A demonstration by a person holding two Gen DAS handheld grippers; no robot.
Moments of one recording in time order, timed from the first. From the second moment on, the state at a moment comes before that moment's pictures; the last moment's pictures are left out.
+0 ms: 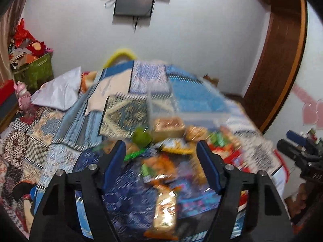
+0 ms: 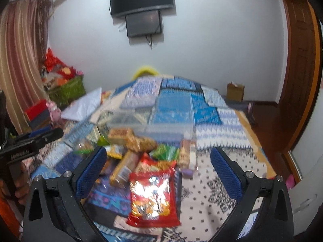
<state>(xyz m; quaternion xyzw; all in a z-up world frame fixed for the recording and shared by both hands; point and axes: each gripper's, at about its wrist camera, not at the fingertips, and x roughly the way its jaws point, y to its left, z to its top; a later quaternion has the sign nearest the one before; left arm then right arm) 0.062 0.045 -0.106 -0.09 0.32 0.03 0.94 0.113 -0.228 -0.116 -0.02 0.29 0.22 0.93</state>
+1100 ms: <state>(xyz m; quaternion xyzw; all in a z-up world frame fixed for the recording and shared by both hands) 0.068 0.016 -0.193 -0.09 0.47 -0.02 0.88 0.133 -0.205 -0.200 -0.03 0.43 0.27 0.86</state>
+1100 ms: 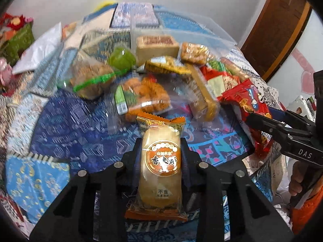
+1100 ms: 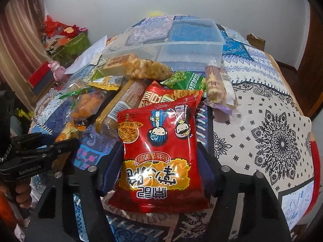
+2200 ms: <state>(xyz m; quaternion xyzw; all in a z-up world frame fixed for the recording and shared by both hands) 0.197 0.051 -0.069 -0.11 0.31 0.00 0.95 0.229 -0.193 -0.105 0.02 0.29 0.26 0.92</state>
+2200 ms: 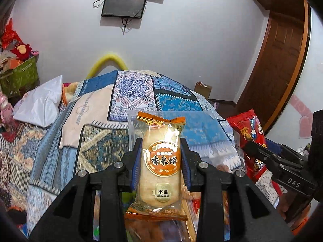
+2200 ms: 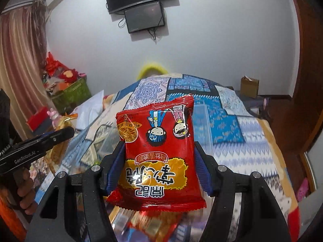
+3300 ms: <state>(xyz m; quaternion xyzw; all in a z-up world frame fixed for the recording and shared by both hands) 0.331 0.044 -0.174 -0.09 0.44 0.02 0.89 0.330 -0.134 -0.171 -0.03 0.41 0.25 0.88</state>
